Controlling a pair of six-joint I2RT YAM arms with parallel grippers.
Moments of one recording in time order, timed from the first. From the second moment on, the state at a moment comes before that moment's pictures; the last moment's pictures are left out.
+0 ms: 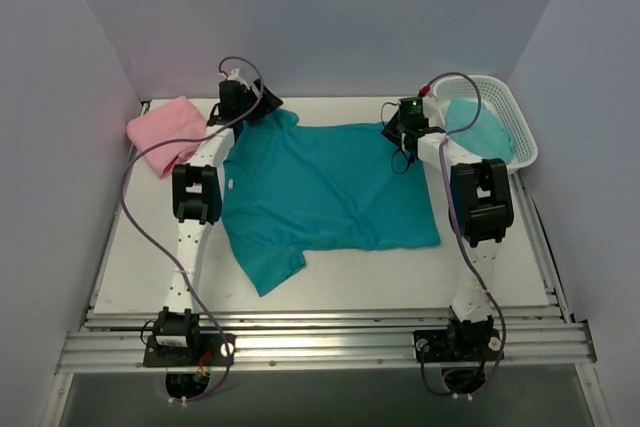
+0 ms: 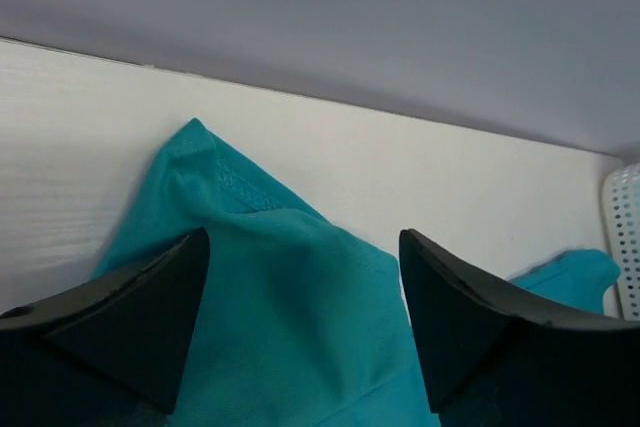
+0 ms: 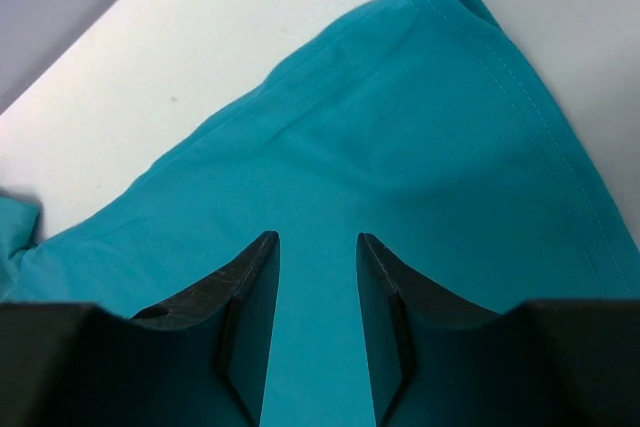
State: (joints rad) left arm -0.14 2.88 2.61 -0.09 0.30 -0.67; right arm 0.19 2.13 1.53 -0.07 0.16 0.72
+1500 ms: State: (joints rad) left arm -1.36 0.96 0.44 -0.46 -0.83 -1.26; right arm 0.39 0.73 0.62 -0.55 0.22 0.82
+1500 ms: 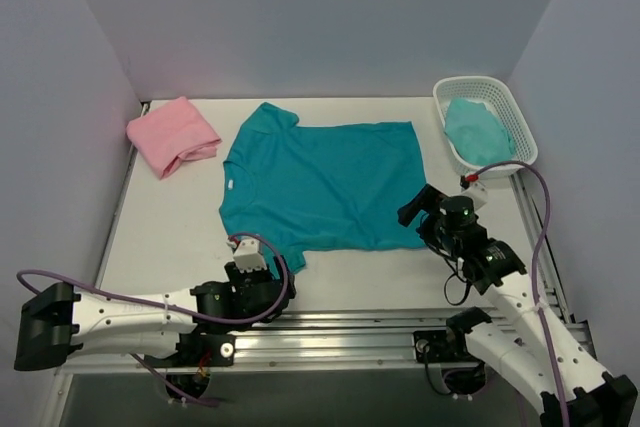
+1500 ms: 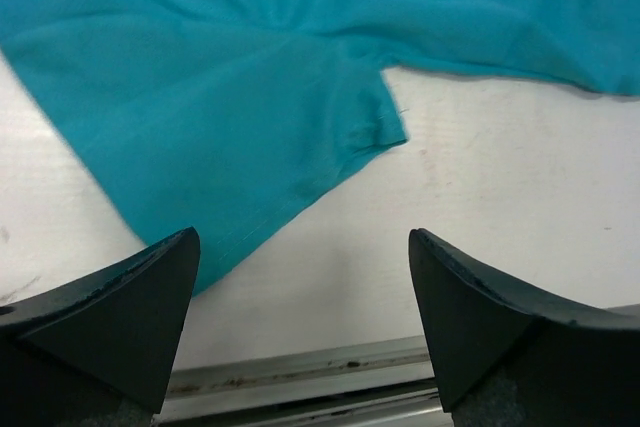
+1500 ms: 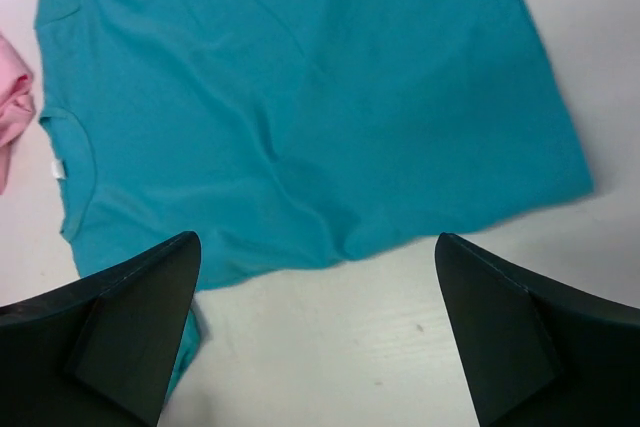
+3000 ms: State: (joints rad) left arm -1.16 0.98 0.29 -0.25 -0.81 -1.28; right arm 0.46 1.35 0.64 -0.74 0.48 1.20
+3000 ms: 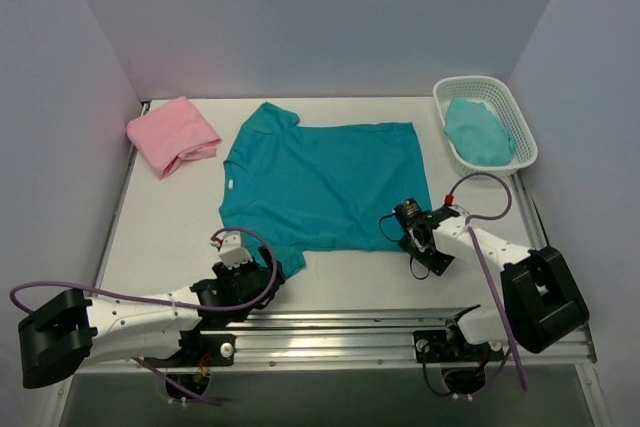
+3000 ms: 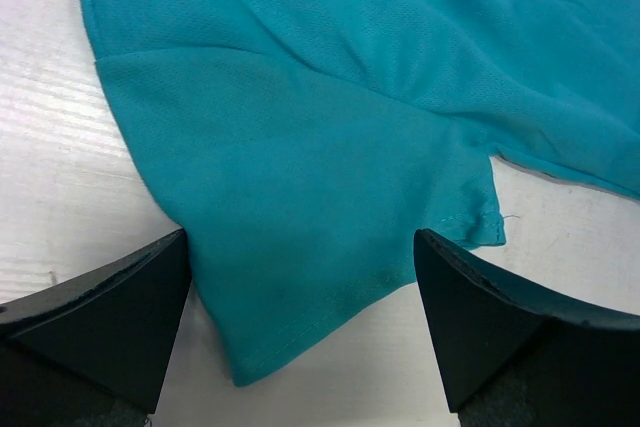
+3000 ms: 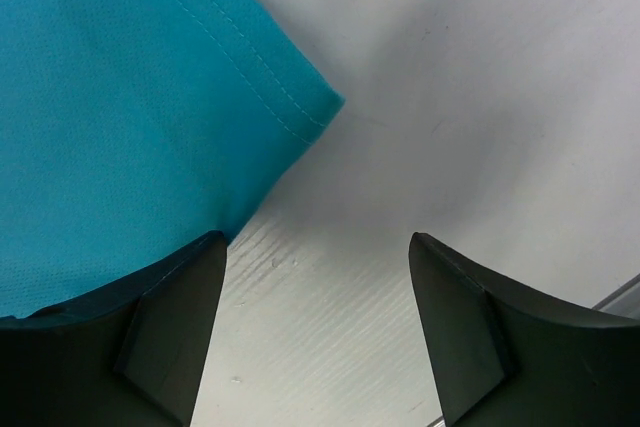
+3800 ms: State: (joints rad) left arm -1.16 1.05 0.32 -0.20 -0.77 -1.24; right arm 0.27 1.41 0.66 -0.63 0.50 1.09
